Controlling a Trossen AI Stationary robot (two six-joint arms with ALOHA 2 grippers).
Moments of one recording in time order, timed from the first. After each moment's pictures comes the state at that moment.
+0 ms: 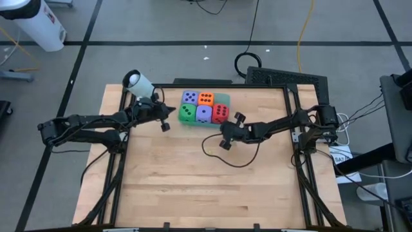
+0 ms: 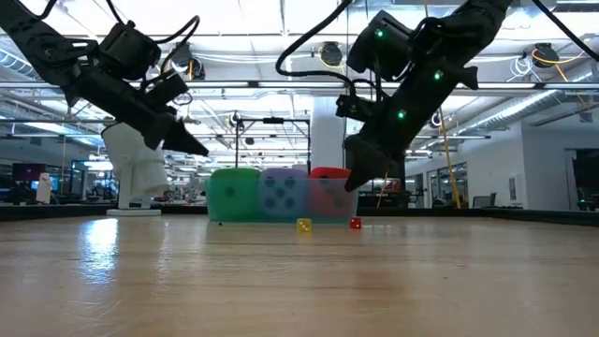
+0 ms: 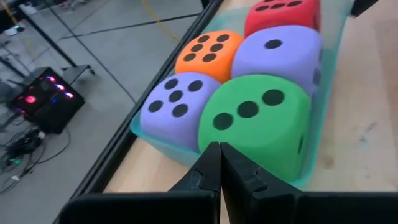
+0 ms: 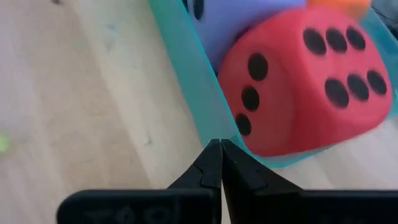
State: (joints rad) left arm 0.50 1.06 0.32 0.32 -0.02 0.36; right arm -0.01 1.69 0.88 -0.07 0.51 0.22
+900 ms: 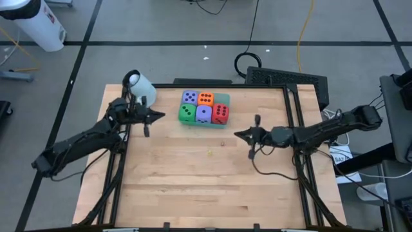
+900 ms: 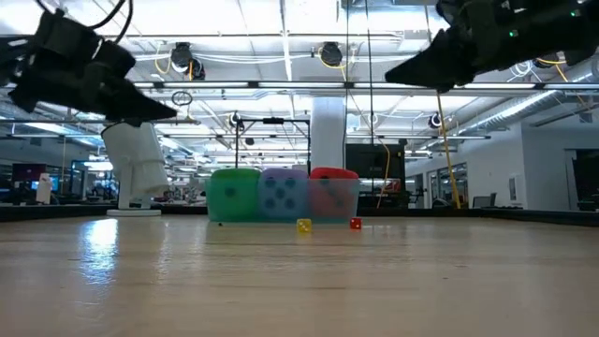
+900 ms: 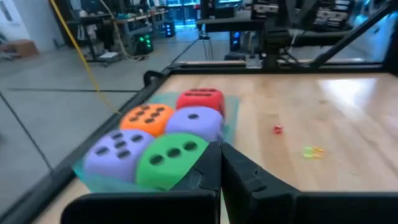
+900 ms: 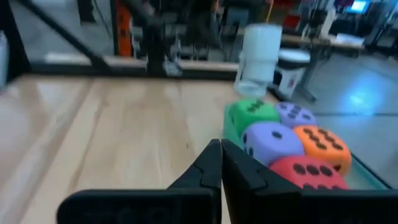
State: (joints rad) left arm 0.78 0.53 0.13 0.23 0.62 0.20; right arm 0.17 1.04 0.40 0.47 0.39 -0.03
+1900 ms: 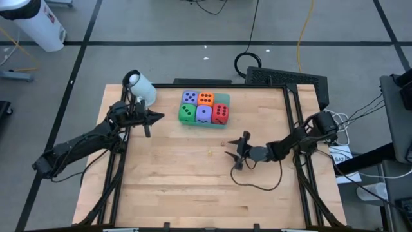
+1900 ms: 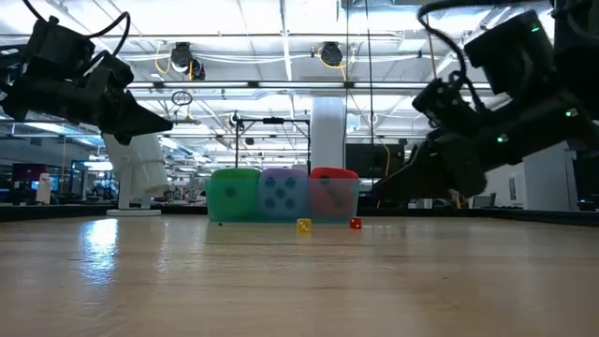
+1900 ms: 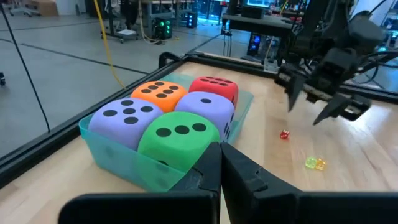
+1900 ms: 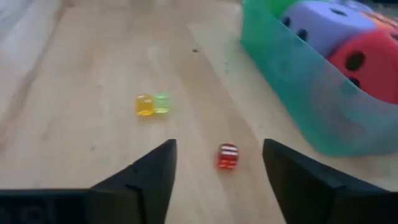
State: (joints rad) left arm 0.77 0.49 0.07 0.25 0.52 -0.01; right arm 0.26 1.76 0.37 0.97 0.55 0.11
